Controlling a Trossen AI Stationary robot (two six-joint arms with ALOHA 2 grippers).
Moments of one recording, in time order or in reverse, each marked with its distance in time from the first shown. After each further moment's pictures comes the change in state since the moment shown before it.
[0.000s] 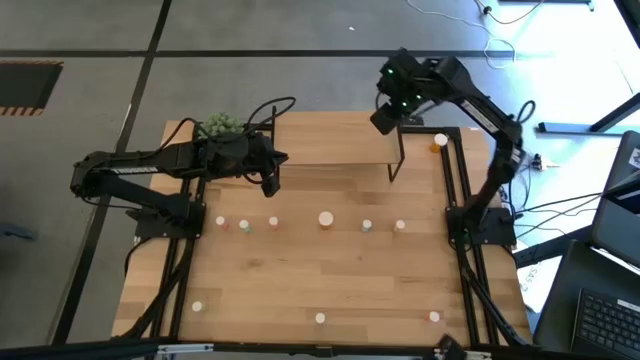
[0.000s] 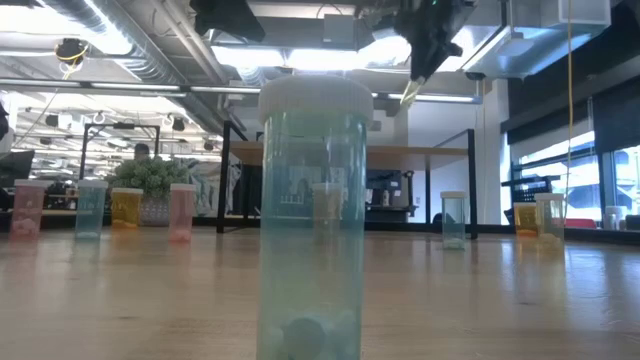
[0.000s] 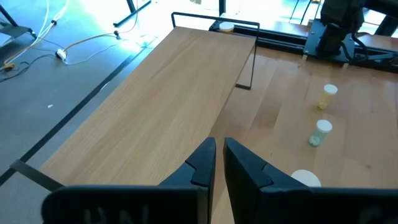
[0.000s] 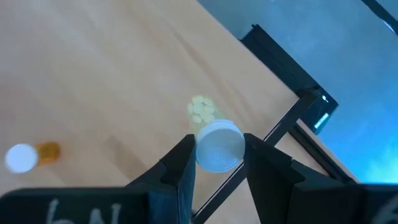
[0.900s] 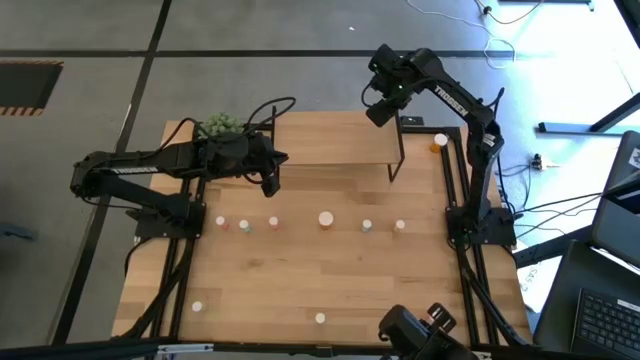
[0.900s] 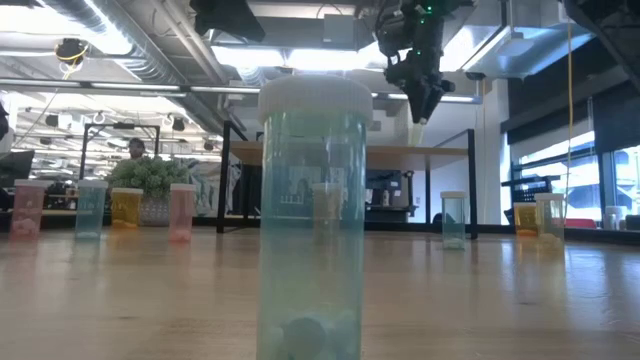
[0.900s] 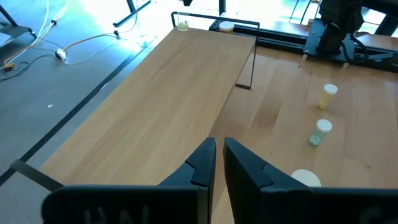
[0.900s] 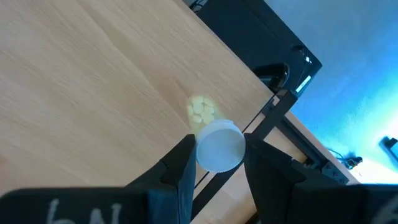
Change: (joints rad) left arm 0.000 0.000 -0.001 0.000 0.000 0.000; right arm -0.127 0.197 0.057 -0.060 0.027 -0.063
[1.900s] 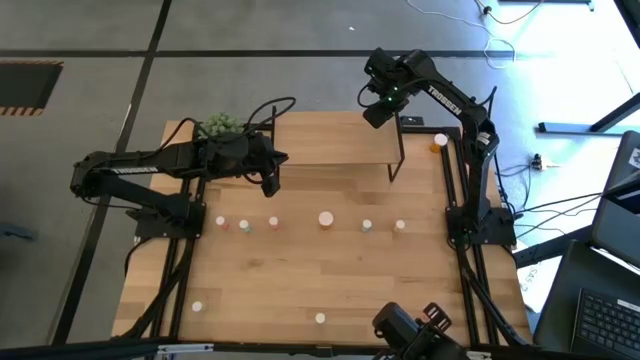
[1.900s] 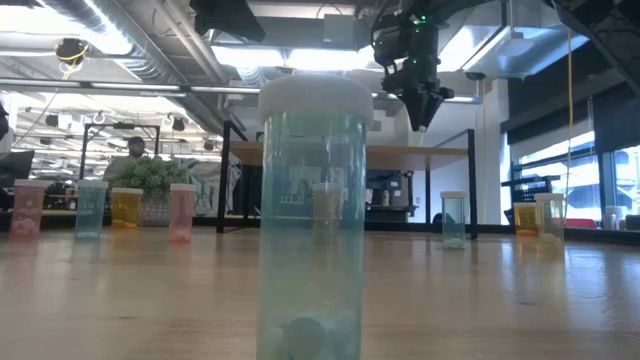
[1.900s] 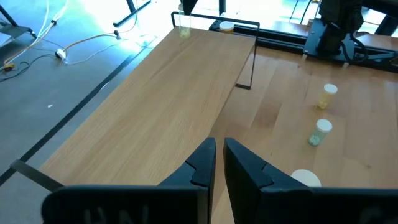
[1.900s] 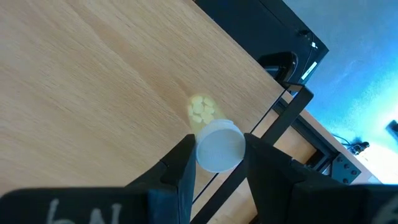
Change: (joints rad) left arm 0.000 0.000 0.000 0.000 0.000 0.000; right arm 0.000 0.042 -0.002 -0.009 -0.002 0.046
